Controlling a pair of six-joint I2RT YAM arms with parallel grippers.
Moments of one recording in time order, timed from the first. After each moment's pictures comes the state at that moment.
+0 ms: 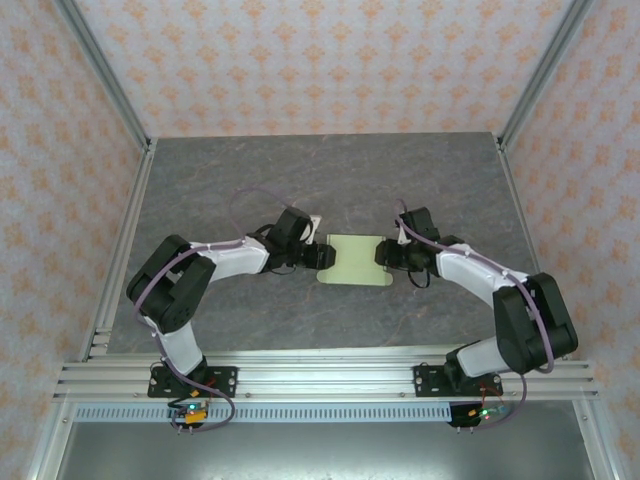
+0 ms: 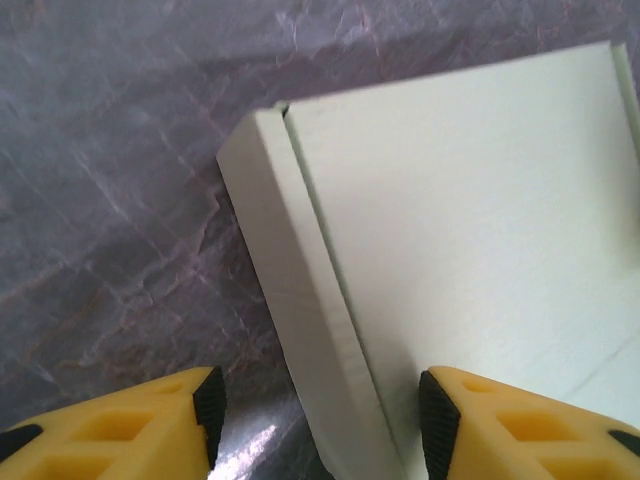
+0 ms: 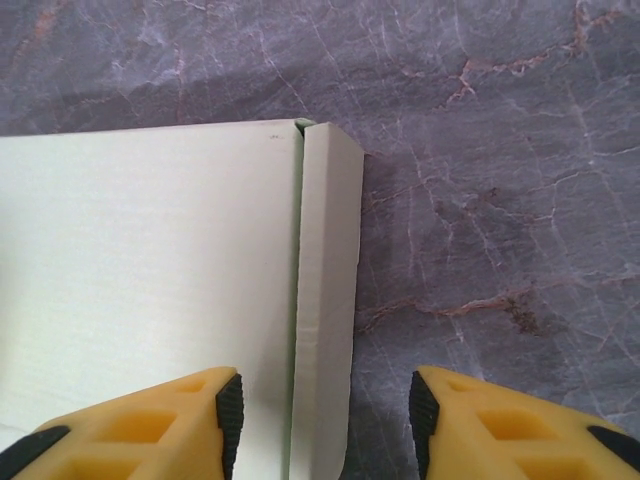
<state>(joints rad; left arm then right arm) -0.58 1.77 0.92 -0.03 0.29 -0.48 0.35 1.41 0.74 -0.35 -0.18 0.47</state>
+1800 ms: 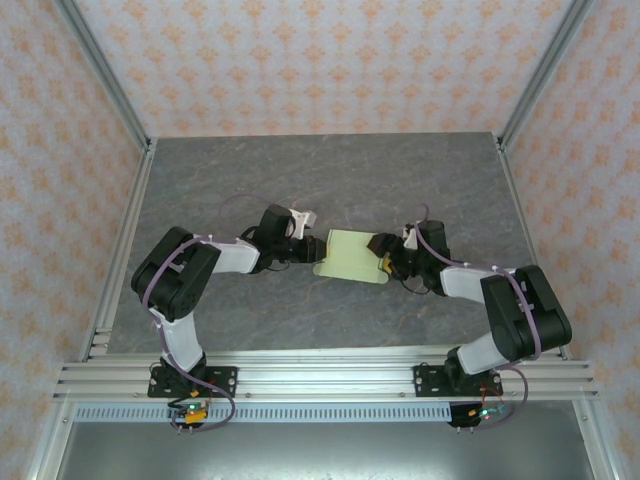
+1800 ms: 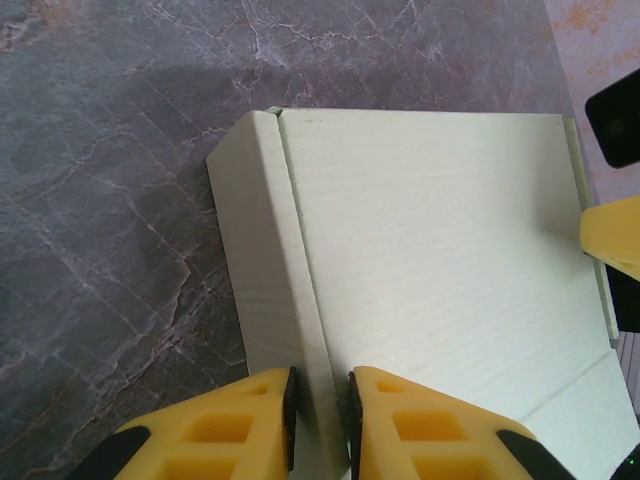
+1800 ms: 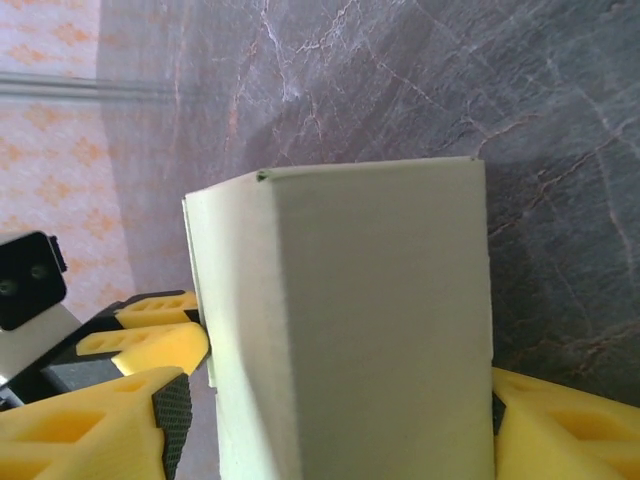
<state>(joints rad) -0.46 1.84 0.83 0.28 0.56 -0.54 0.25 1.48 0.47 0.33 -0.57 1.02</state>
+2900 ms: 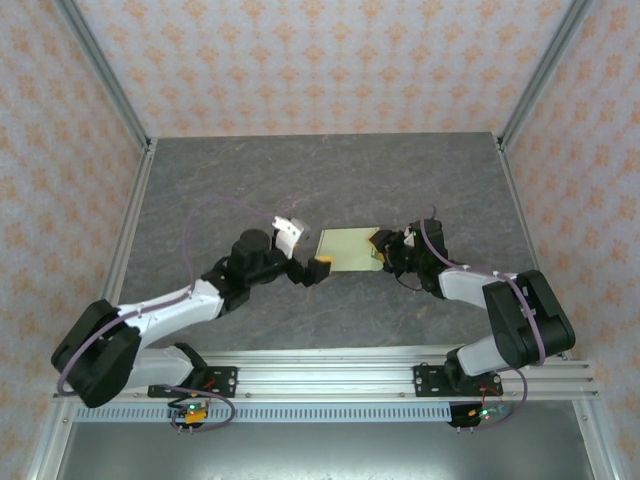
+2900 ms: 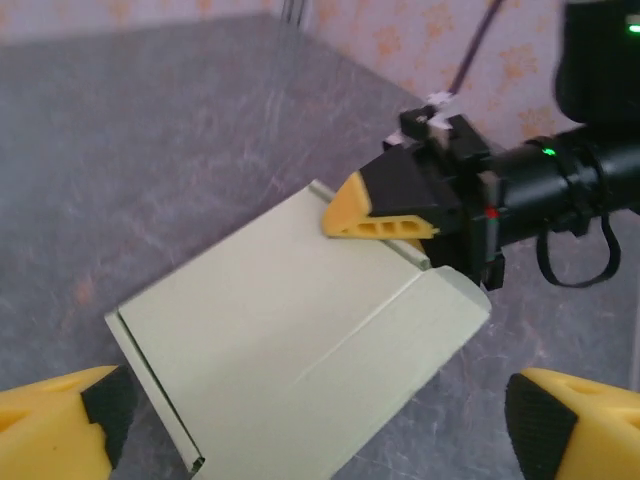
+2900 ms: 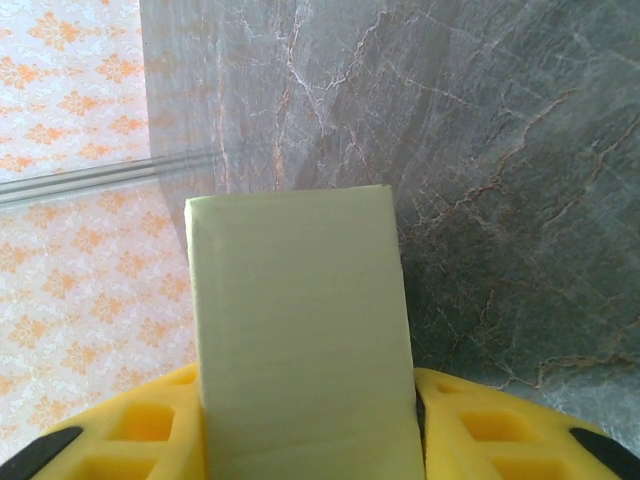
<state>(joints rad) -0.66 1.23 0.52 0.39 0.22 -0.10 0.30 1.45 0.48 0.36 -0.48 1.30</state>
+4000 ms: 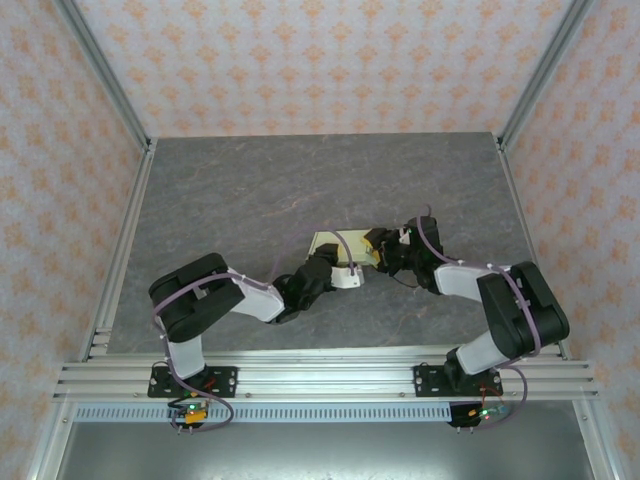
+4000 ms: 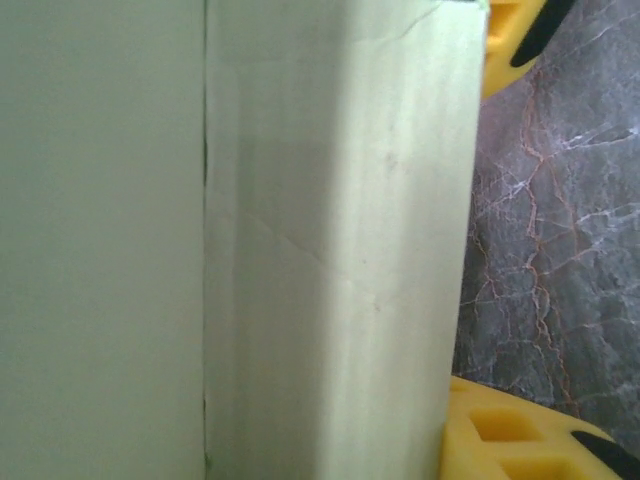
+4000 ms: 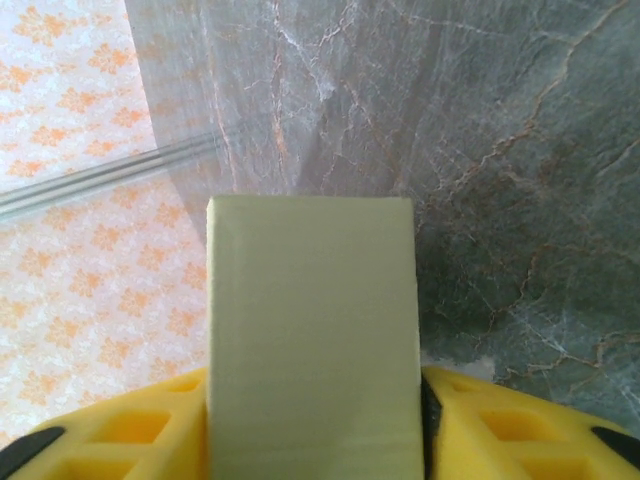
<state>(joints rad) -0.92 1.80 0.67 0.71 -0.41 0.90 0.32 1.49 0.51 0.38 -0.54 1.42</state>
